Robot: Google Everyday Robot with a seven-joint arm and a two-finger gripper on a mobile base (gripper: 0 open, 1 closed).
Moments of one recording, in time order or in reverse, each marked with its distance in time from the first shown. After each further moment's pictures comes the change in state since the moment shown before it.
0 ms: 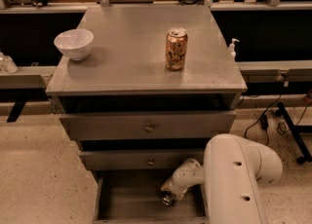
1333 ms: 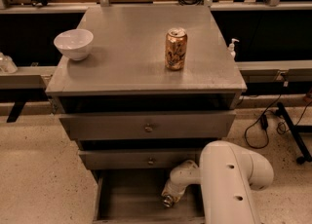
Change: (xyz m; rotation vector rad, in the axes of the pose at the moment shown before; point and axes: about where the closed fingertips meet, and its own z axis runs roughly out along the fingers) arm -0.007 0.005 0.036 -0.028 -0.073 -0.012
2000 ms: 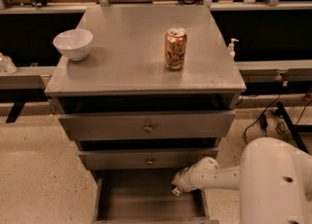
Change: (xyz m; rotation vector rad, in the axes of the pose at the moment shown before) arm 0.022 -0.002 -0.108 0.194 0.169 0.012
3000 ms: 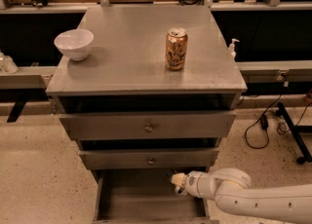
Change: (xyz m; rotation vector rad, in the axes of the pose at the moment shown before) arm -0.055 -0.066 -0.195 0.382 0.141 -0.246
